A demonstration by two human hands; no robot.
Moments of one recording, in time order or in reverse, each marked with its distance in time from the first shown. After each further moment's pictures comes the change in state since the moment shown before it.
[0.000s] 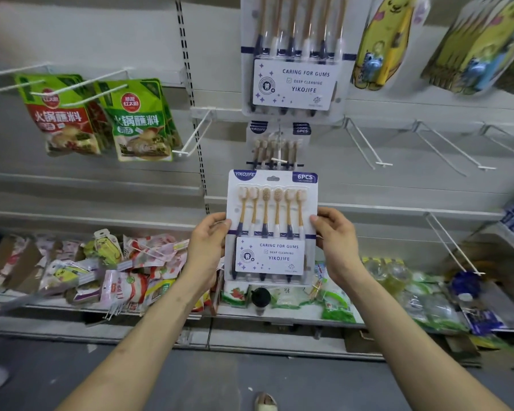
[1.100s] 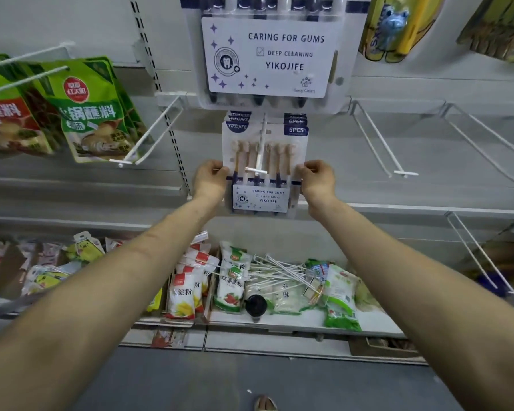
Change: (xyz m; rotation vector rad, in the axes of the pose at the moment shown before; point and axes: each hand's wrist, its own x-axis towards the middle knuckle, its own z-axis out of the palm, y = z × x) left_hand 0.231 0.003 0.082 0.329 0.163 -0.020; right_hand 0.222 0.015 0.037 -0.266 0.154 0.097
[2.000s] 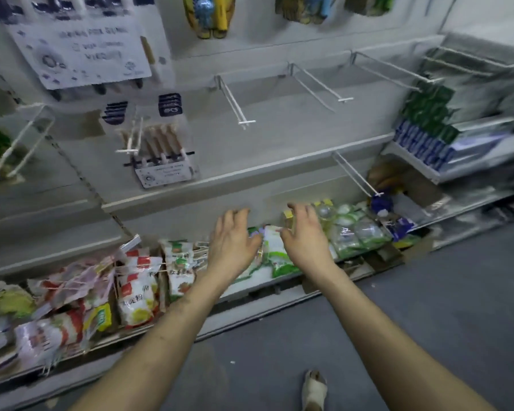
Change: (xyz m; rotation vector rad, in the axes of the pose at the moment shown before) left_hand -0.273 -0.041 0.103 0.840 -0.530 0.567; right_hand -0.208 0.098 -0.205 -0.657 0.073 -0.152
